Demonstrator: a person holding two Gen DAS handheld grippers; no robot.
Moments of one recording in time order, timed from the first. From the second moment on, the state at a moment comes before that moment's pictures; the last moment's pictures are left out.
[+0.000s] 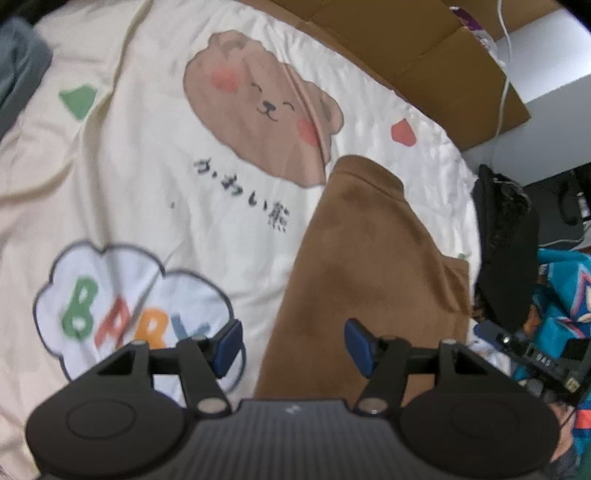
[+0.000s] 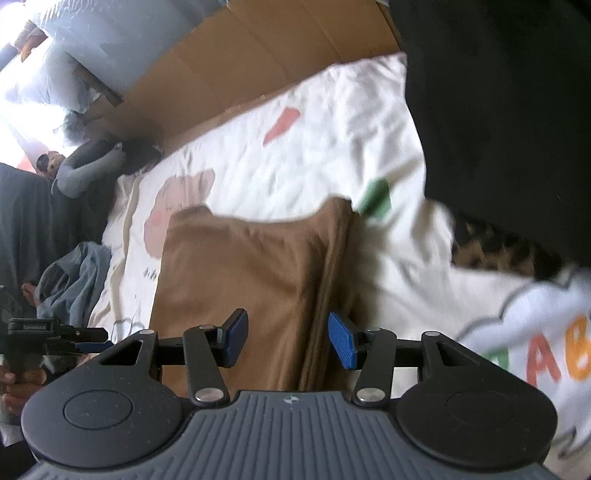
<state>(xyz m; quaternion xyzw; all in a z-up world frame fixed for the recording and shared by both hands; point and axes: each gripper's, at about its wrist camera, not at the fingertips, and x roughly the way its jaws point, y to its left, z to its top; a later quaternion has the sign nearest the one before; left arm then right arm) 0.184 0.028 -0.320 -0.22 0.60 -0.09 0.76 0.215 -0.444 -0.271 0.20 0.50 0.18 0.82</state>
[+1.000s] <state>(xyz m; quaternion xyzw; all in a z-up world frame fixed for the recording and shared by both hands) 0.265 -0.041 -0.326 -0.12 0.60 -0.10 0.78 0.230 -0.478 -0.325 0.31 0.54 0.10 0.78</state>
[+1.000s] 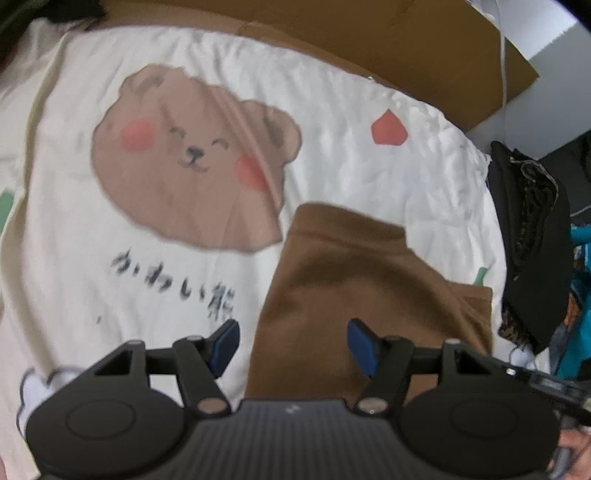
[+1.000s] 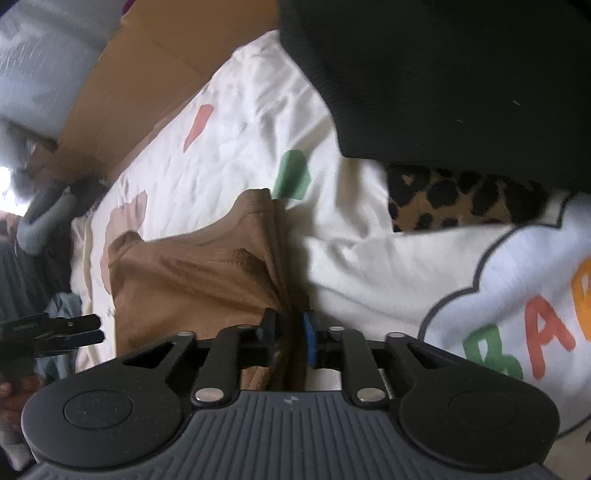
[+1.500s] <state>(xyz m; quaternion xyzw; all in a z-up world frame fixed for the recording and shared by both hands) 0.304 -0.061 -0.346 -0.09 0.61 -0.09 0.78 0.237 -0.476 -0.342 0.35 0.54 0.12 0.76</state>
